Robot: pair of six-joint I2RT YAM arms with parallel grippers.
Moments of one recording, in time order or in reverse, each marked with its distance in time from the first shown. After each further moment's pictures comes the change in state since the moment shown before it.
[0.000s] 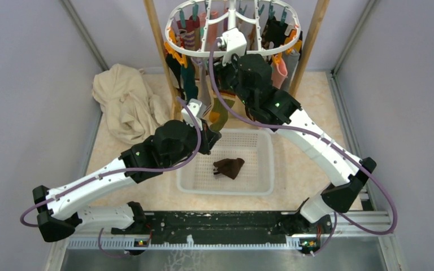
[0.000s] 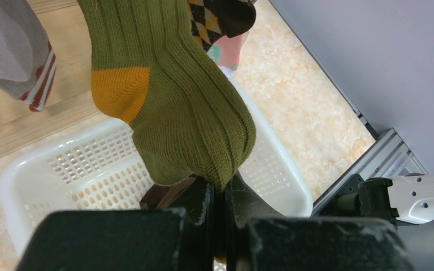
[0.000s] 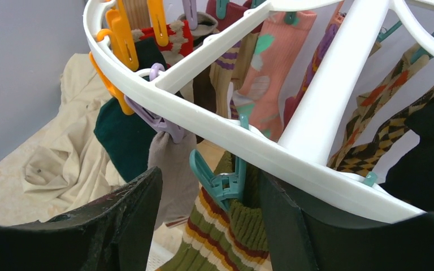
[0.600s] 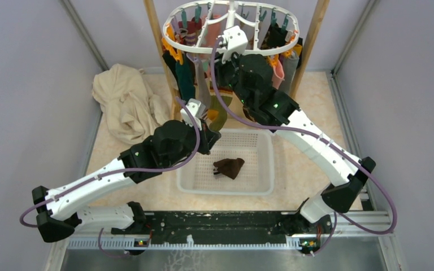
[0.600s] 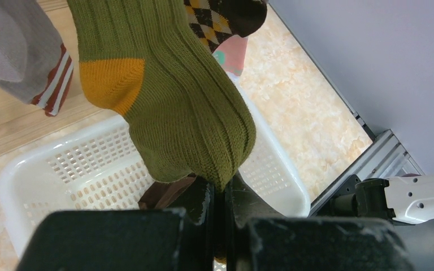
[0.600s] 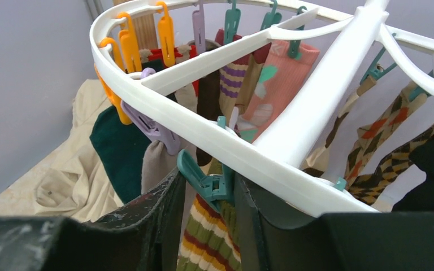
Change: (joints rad) left arm 0.000 -0.004 0.000 -0.001 0.000 -0.007; right arm 0.006 -0.001 -0.012 0.095 -0.001 -0.001
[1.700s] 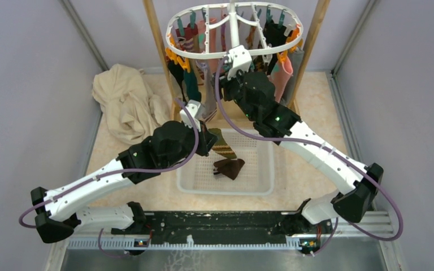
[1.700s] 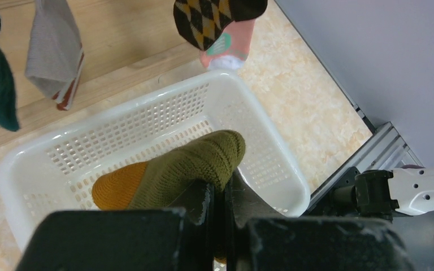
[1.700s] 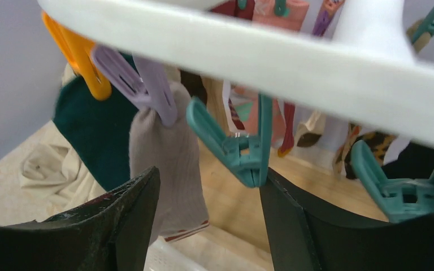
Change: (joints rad) left arm 0.000 -0.013 0.000 -0.031 0.011 -0.009; right arm -0.002 -0.102 -0.256 0.125 -0.002 0.019
